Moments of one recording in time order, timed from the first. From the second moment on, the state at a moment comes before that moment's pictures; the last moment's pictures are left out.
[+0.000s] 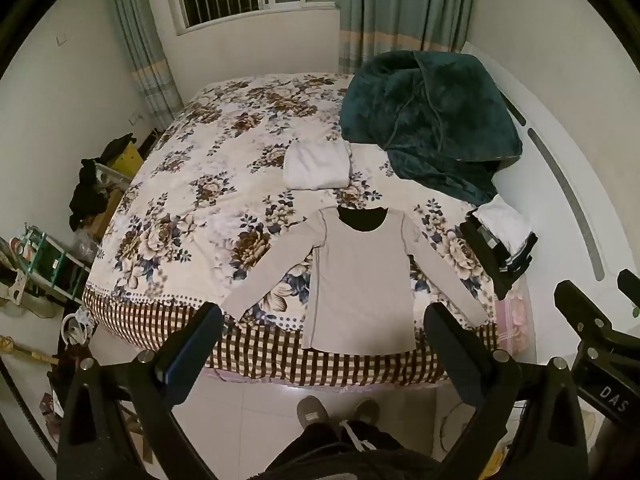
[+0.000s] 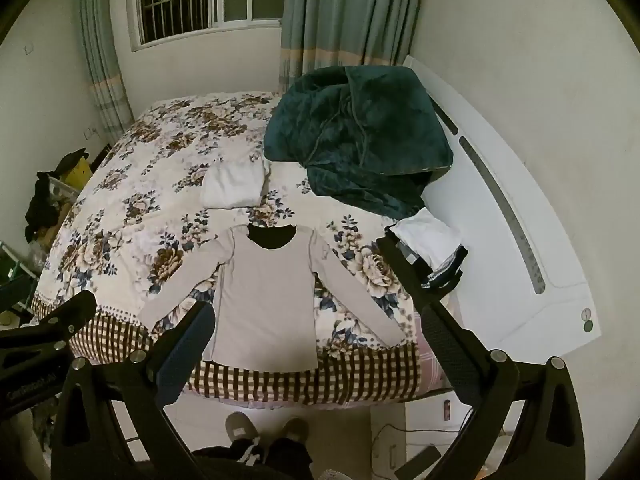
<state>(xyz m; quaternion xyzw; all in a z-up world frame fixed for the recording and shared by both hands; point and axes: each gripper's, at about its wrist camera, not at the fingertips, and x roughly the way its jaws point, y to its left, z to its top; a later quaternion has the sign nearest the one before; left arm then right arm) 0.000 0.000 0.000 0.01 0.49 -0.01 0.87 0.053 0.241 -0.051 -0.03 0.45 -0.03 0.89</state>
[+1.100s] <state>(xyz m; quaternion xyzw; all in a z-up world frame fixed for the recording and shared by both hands) -0.002 0.002 0.005 0.00 0.49 -0.01 0.87 0.051 0.242 -0.044 -0.03 0.45 -0.03 0.89</state>
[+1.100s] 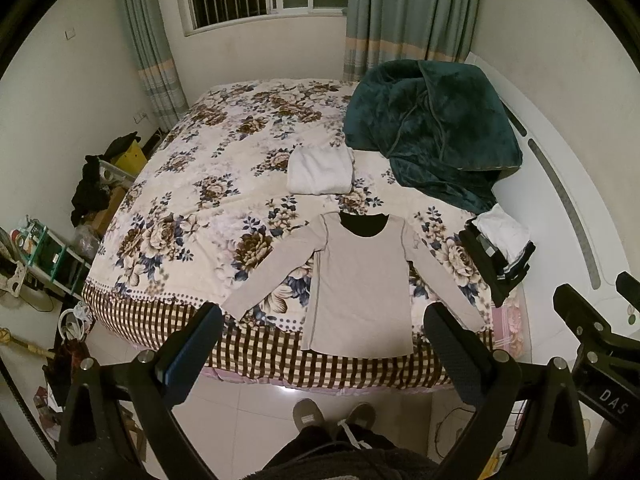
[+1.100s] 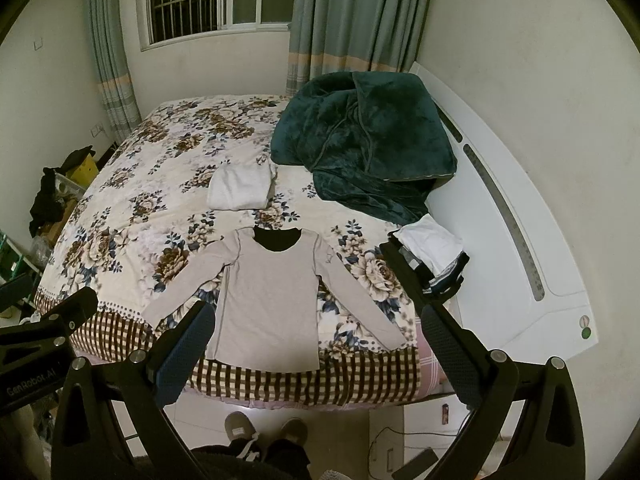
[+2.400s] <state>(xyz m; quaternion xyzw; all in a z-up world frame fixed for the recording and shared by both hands) 0.004 -0.005 0.034 0.00 0.47 -0.01 0.88 0.040 0.250 -0.018 -0.03 0.44 -0.03 0.90</state>
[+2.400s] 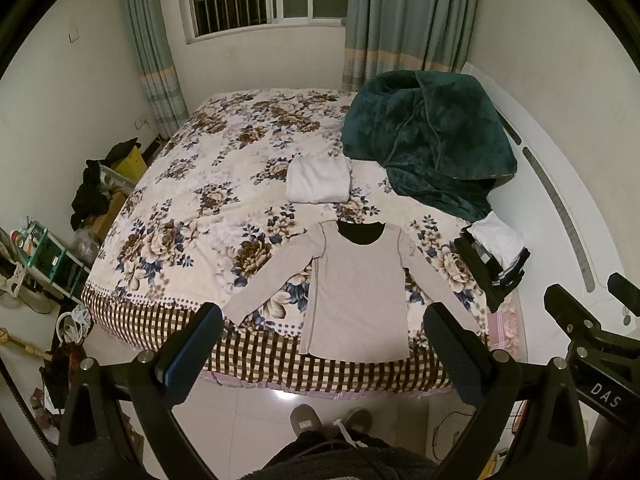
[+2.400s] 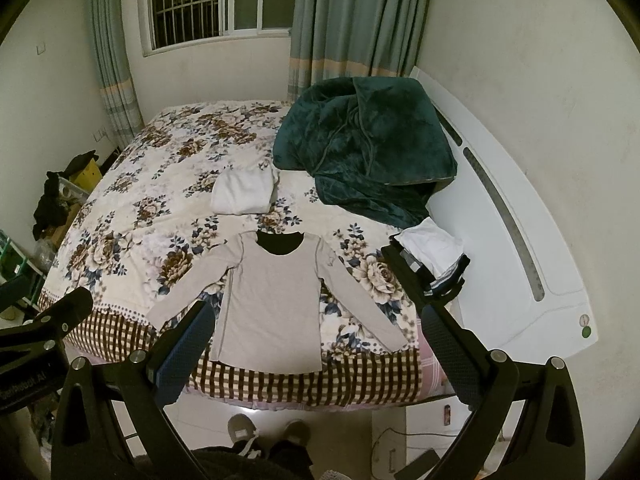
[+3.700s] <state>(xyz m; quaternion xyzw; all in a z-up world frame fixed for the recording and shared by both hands) 0.191 -0.040 -0.232 0.08 0.51 0.04 0.85 0.153 0.005 -0.375 0.24 0.58 -0.26 0.74</state>
